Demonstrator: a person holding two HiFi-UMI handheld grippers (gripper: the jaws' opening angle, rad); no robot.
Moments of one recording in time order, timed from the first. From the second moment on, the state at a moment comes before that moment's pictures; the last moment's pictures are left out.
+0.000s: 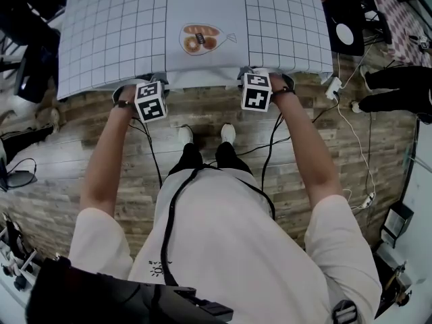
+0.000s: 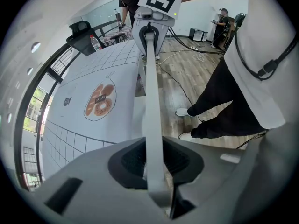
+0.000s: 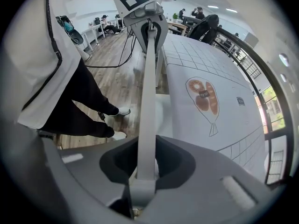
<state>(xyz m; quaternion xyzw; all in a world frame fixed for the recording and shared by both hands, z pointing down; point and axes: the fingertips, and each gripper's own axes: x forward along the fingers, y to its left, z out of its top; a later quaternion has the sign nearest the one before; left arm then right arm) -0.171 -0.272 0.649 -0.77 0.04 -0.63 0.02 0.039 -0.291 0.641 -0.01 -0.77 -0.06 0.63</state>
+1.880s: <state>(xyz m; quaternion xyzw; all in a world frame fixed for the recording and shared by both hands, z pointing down) -0.155 -0.024 0.647 -0.78 0.03 -0.63 -0.03 0.056 -0.049 0.637 -0.05 -0.78 -0.02 0.63</state>
